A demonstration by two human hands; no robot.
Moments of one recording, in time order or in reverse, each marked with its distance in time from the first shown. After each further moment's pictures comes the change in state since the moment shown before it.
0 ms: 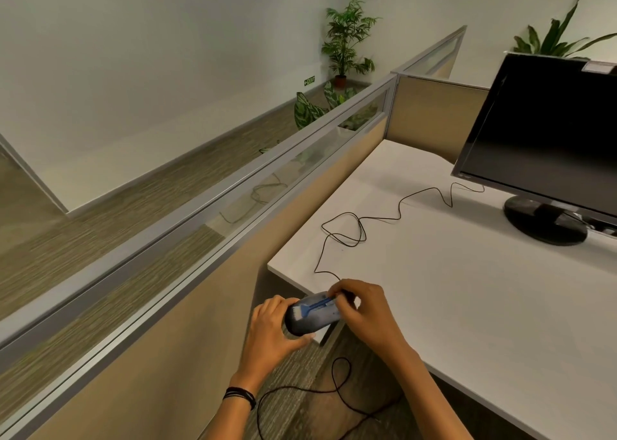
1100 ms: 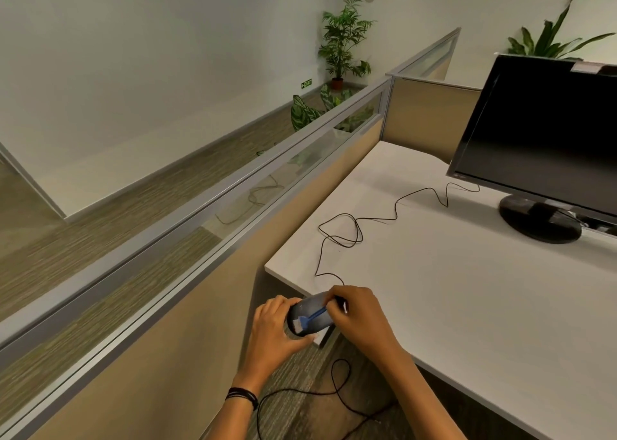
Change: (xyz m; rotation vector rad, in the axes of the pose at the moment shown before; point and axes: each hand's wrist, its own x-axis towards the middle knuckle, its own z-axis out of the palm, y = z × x) left_hand 0.000 0.016 -0.002 -0.022 0.012 0.023; right_hand -0.004 -0.006 0.005 -0.186 -0.070 0.080
